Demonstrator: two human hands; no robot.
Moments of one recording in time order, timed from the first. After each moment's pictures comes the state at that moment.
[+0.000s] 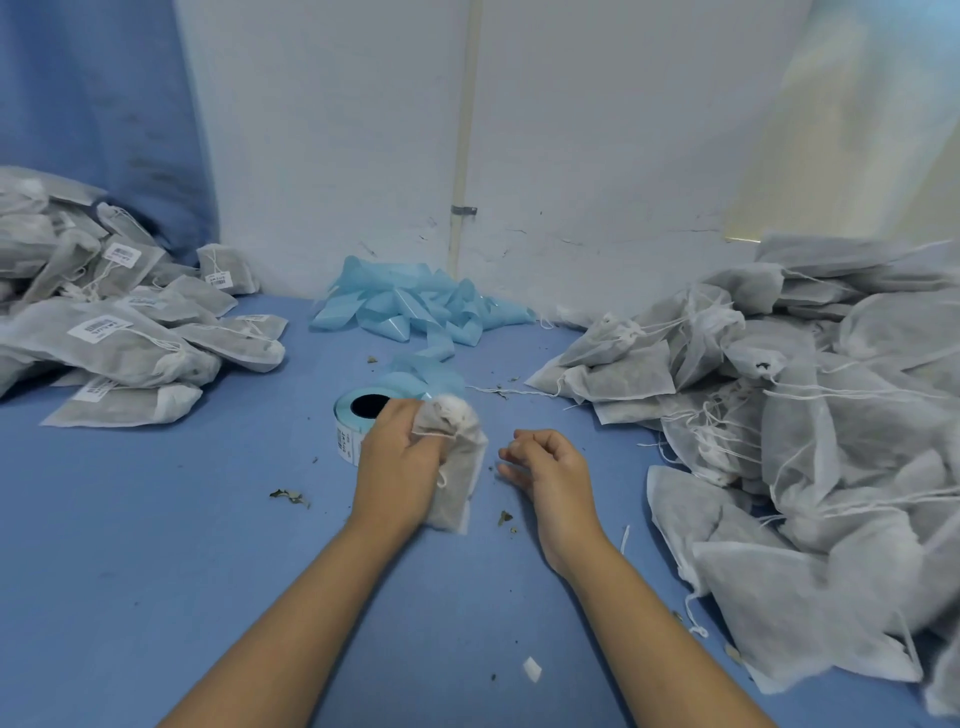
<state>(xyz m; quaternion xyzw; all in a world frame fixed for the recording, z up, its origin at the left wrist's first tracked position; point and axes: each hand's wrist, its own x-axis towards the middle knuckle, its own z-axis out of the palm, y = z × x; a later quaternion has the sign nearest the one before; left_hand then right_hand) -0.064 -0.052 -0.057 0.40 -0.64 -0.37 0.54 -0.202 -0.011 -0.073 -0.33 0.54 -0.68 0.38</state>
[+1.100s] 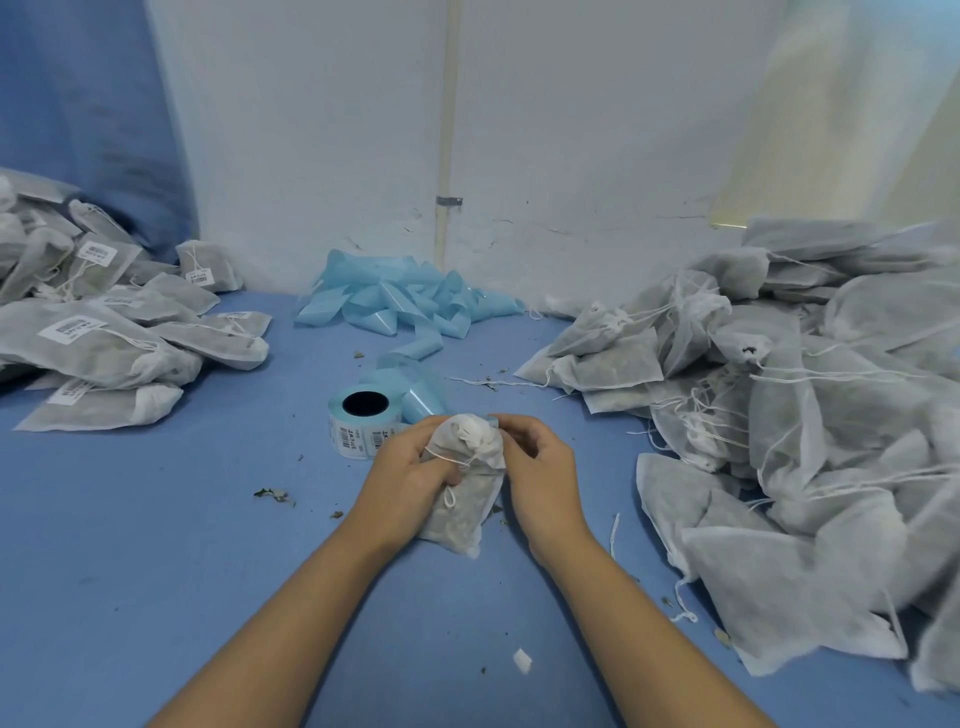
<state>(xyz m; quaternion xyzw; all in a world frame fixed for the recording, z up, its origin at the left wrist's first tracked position) -0.065 -0.040 -0.061 0.27 -0.68 -0.51 0.45 -0.195 -0.008 -0.073 -0.40 0.56 -0.66 0.29</state>
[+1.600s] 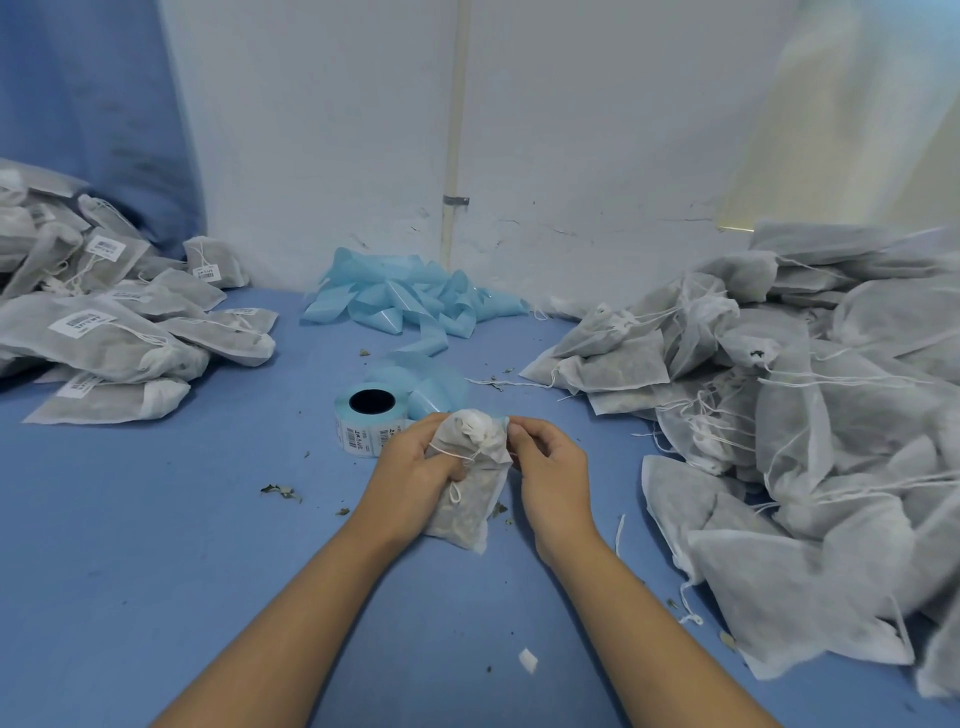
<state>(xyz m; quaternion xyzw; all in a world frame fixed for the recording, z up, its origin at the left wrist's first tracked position) -0.065 -0.041 -0.061 0.29 -0.67 -0.51 0.45 -0.197 -0.009 -0.074 -0.38 0.56 -0.68 0.27</state>
